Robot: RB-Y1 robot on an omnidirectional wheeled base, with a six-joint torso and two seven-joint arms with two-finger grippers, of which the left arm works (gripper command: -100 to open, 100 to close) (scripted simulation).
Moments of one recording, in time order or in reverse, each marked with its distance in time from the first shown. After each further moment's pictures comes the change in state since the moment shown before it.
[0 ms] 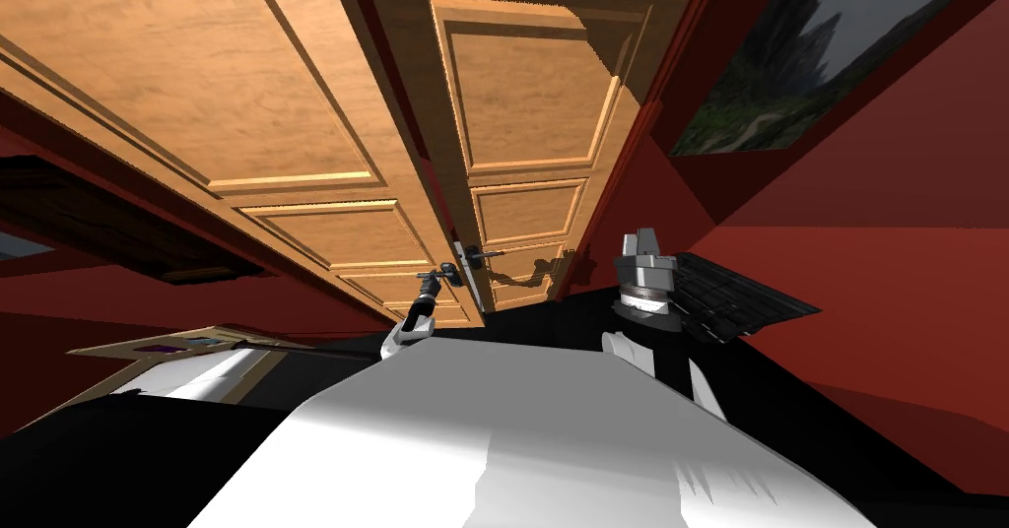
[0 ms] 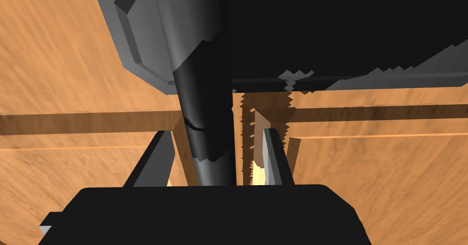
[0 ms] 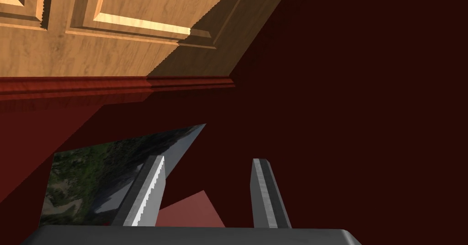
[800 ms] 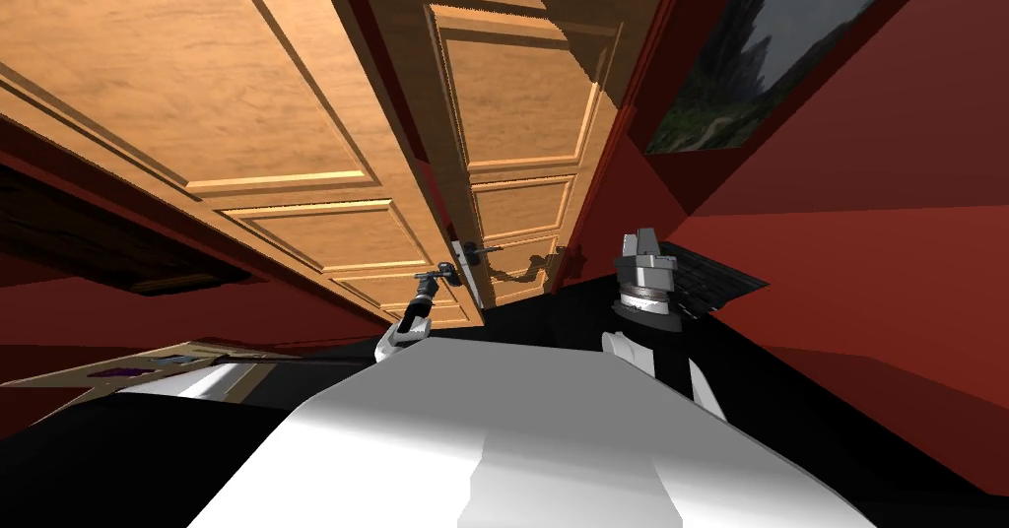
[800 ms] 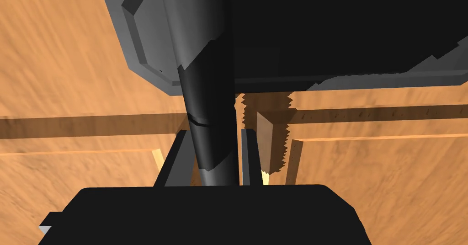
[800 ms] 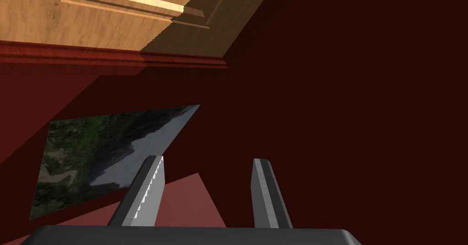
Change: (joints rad) arm 0.014 0.045 -0.014 0.004 0.008 -0.025 0.033
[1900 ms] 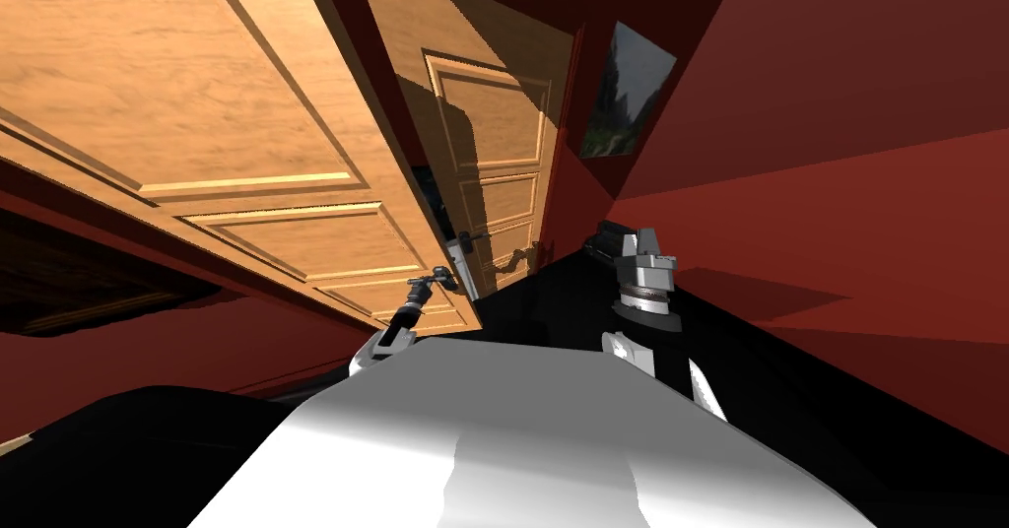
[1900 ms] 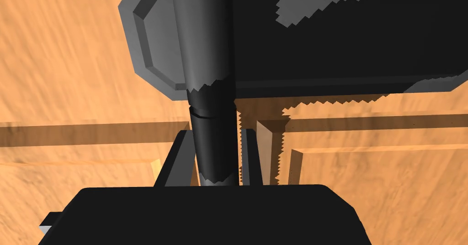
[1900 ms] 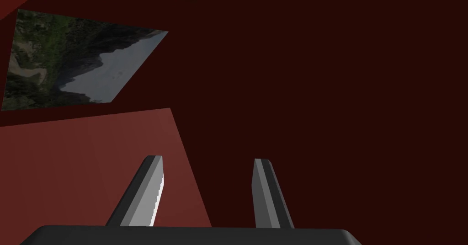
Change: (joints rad) arm 0.098 0.161 -0.088 0.009 0.024 -0.114 0.140
